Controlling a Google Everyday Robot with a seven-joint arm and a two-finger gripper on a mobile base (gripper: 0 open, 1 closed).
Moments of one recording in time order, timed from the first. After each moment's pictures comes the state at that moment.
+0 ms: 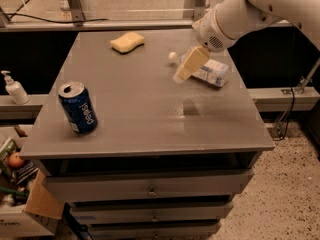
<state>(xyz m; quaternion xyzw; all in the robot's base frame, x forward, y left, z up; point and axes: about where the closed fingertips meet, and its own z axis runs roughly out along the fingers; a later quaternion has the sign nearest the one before) 0.656 -0.083 0.919 -0.57 0.73 0.06 0.36</state>
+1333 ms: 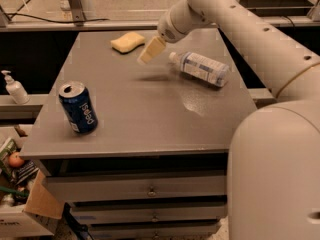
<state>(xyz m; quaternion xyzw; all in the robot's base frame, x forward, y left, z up) 0.792 0.008 0.883 -0.54 0.73 0.10 0.40</state>
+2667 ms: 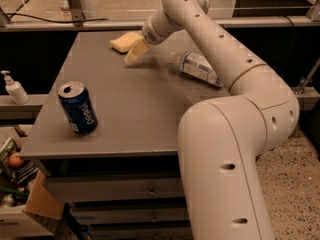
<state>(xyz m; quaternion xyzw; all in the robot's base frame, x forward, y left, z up) 0.858 0.058 0.841 -0.52 0.75 0.11 0.39</state>
